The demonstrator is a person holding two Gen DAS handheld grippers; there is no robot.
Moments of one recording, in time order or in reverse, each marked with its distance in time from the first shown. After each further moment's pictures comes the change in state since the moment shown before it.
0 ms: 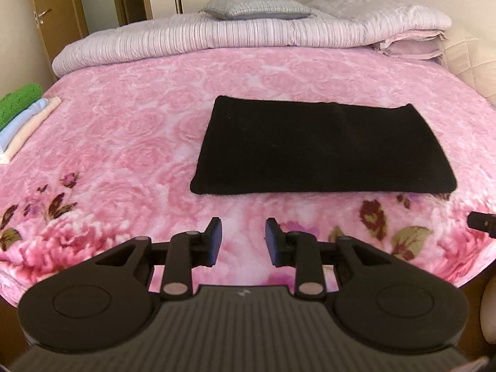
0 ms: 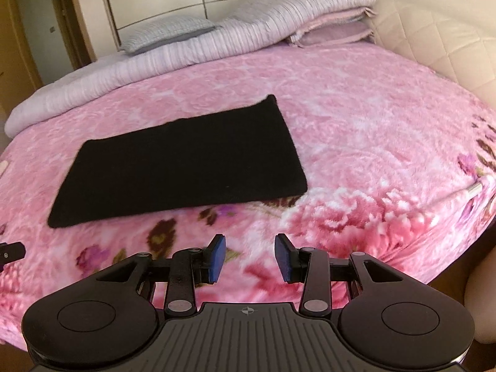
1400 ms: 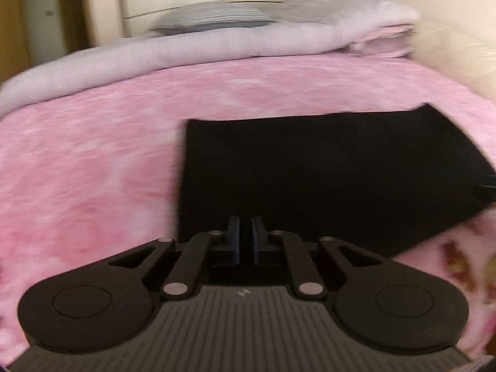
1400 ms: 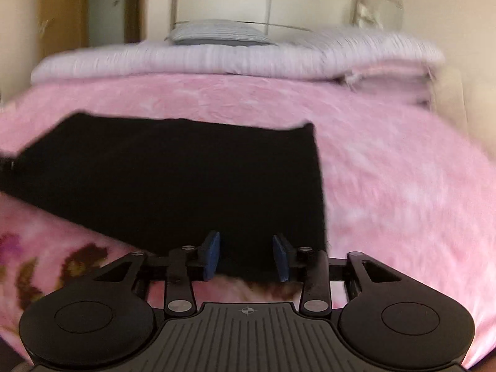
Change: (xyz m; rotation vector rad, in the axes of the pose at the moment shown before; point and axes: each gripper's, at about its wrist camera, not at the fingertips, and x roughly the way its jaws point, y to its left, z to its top) left arm 0.171 0.047 0.036 0.131 -0.076 -0.092; right arm 0.128 -0.034 0.018 -0.251 -0.113 0.095
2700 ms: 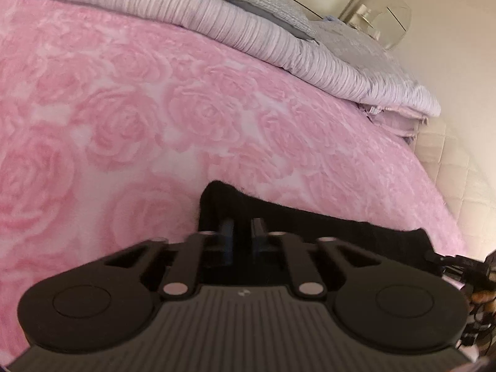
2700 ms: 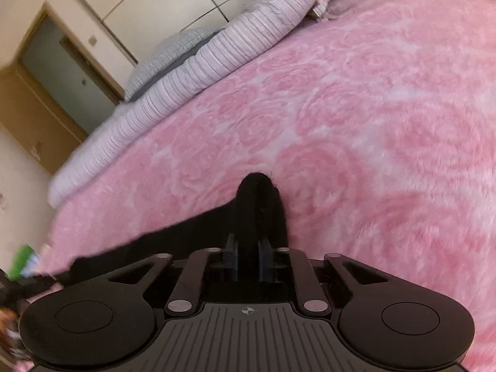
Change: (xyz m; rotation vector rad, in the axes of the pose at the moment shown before) left arm 0.108 0.102 0.092 -0.409 0.048 -0.354; right arm 0.132 -0.137 0.109 0.462 0.081 0.271
